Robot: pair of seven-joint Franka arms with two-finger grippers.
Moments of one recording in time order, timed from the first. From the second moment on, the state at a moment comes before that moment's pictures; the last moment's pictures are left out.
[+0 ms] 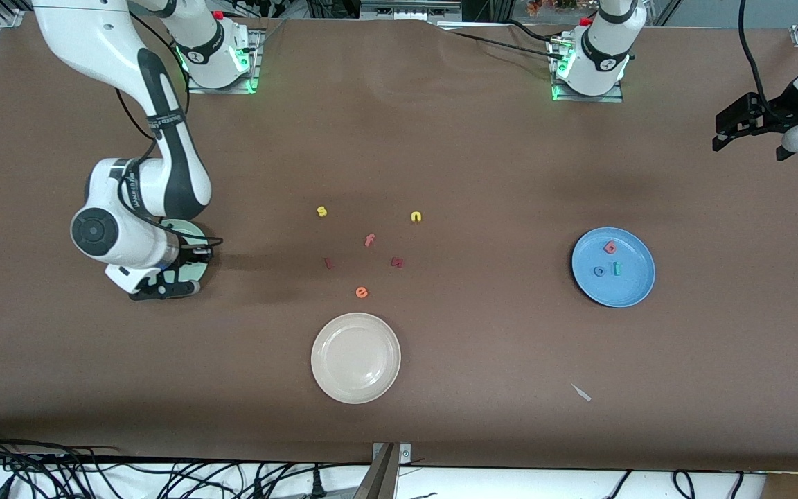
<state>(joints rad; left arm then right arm) -0.06 -0.10 0.06 -1.68 0.01 1.55 0.16 0.45 0.50 -0.39 -1.90 0.17 2.19 -0.18</state>
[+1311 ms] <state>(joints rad) -0.07 -0.10 0.06 -1.68 0.01 1.55 0.16 0.53 0.44 -0.43 -1.67 0.17 1.76 -0.08</state>
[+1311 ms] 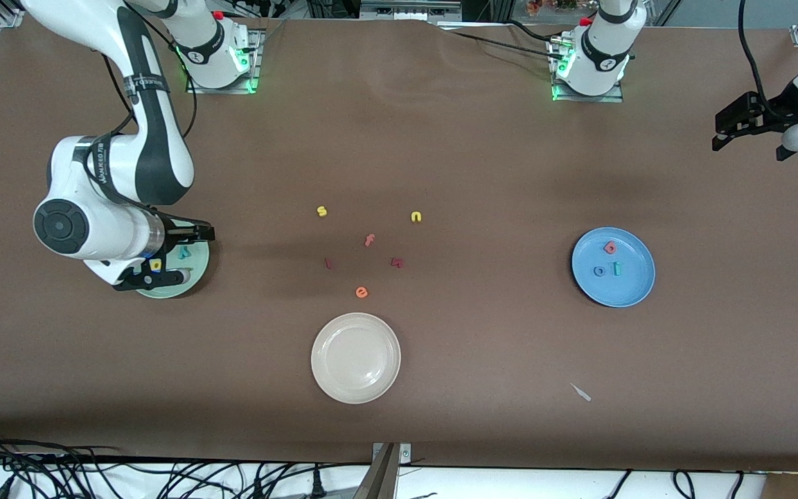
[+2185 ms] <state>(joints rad) -0.07 -0.10 0.06 -1.67 0.01 1.55 0.16 0.25 0.16 -0.09 -1.58 0.03 1.51 -0.05</state>
